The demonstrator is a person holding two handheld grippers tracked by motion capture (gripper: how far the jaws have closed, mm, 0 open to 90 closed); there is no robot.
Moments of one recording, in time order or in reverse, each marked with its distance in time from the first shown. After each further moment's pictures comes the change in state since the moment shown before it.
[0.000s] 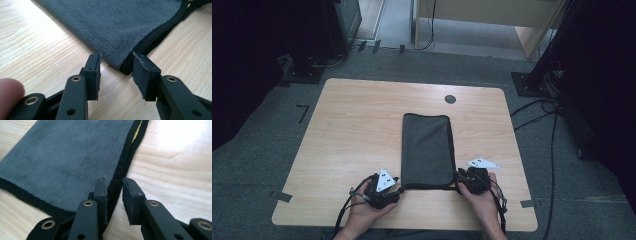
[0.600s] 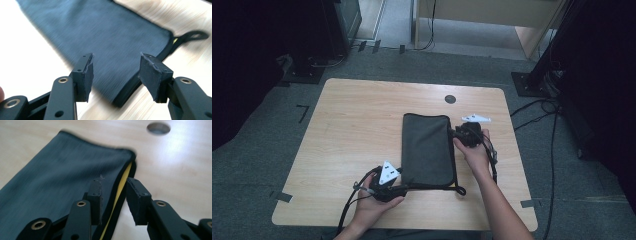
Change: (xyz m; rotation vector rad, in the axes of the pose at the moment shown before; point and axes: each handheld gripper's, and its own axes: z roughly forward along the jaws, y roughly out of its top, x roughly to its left) left arm 0.002 0.022 -0.008 -0.092 0.003 -0.072; right arm -0.035 0.109 0.057 -0.086 -0.024 -0.066
